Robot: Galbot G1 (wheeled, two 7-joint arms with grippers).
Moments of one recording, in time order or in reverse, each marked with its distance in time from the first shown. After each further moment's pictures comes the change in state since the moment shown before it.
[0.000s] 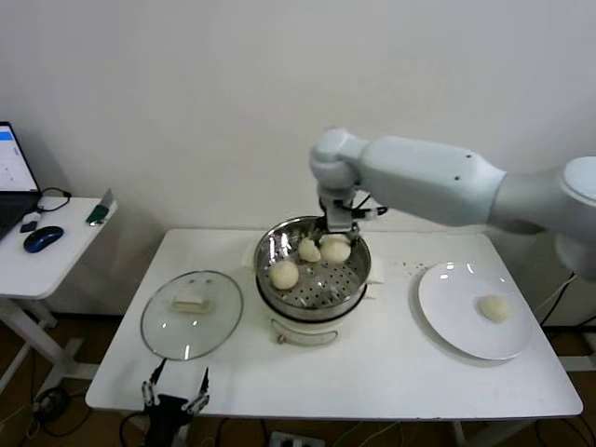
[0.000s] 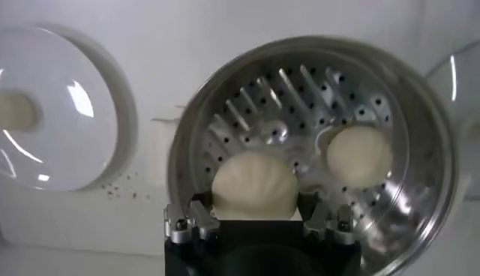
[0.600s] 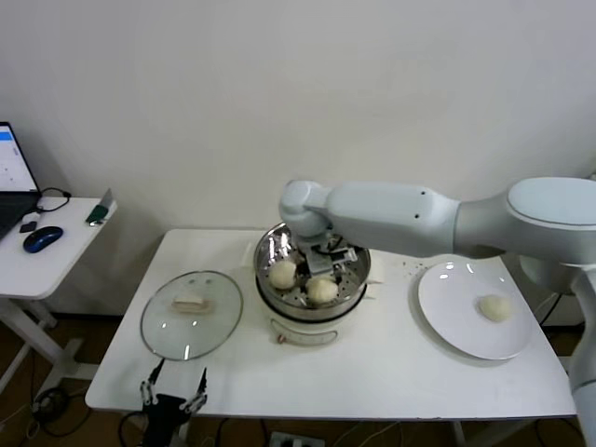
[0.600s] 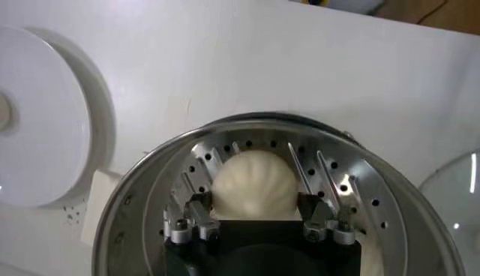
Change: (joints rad) left arm -0.014 0.016 -0.003 0.021 -0.023 0.002 0.001; right arm -0.070 0.048 -0.059 0.054 -0.029 0.020 0.006
